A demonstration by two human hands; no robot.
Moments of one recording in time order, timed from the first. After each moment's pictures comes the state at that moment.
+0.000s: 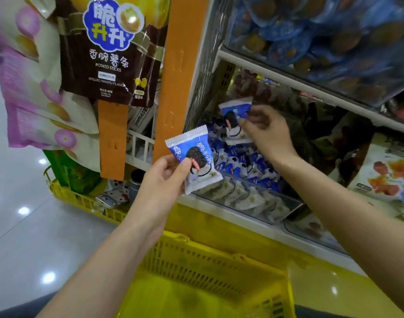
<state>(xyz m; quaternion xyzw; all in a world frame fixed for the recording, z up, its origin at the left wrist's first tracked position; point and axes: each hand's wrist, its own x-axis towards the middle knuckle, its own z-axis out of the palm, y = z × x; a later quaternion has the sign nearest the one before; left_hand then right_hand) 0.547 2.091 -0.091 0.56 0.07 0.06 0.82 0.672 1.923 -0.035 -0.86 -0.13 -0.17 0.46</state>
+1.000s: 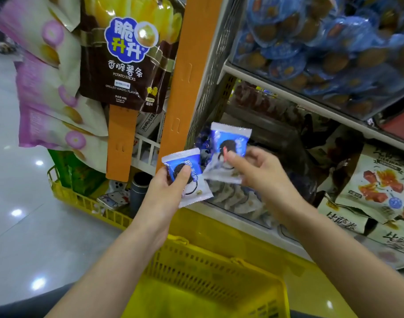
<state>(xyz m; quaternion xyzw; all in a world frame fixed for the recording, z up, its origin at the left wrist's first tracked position) 0.535 2.092 -0.091 0.56 0.11 0.02 0.82 0.582 1.940 -0.035 -0.81 -0.12 0.00 0.57</state>
